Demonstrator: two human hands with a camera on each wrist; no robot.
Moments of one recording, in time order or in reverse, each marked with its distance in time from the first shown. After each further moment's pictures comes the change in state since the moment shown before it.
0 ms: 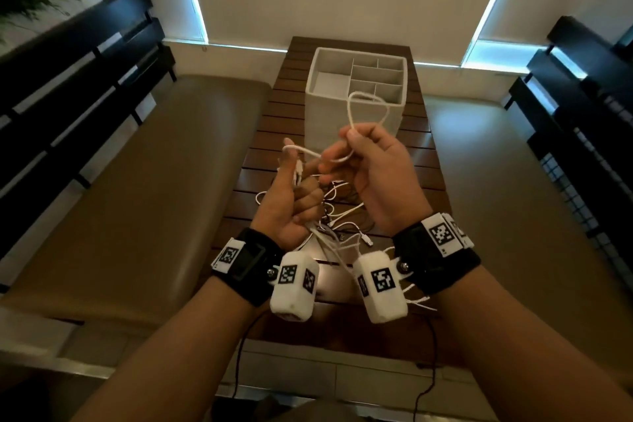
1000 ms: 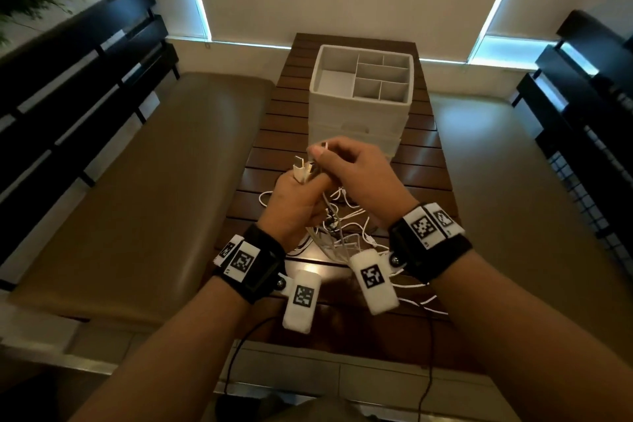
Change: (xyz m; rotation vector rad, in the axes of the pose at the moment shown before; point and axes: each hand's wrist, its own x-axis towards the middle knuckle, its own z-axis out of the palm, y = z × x) left_hand 0.001 -0.003 0.003 0.571 0.125 0.219; right_hand 0.019 0.015 0.003 -0.652 -0.106 -0.022
